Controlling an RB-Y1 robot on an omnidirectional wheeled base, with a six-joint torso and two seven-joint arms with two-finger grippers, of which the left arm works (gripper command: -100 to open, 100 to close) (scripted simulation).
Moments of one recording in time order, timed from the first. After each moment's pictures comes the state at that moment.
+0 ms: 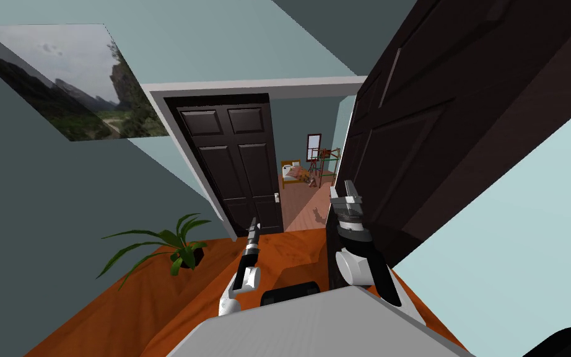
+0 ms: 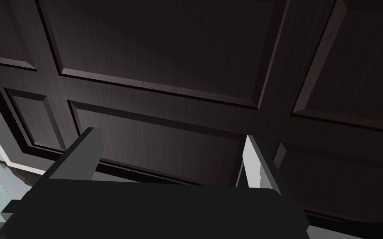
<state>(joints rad) 0.02 0.06 -0.16 -1.12 0.25 -0.71 -0.15</state>
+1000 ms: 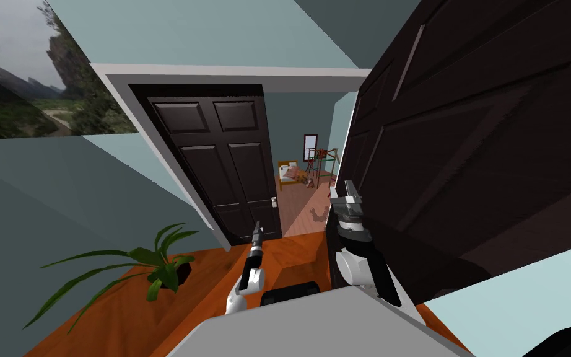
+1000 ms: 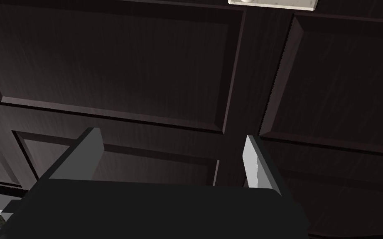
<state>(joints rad) -0.07 0.03 -0.18 -0.89 0.33 -0.77 -0.22</state>
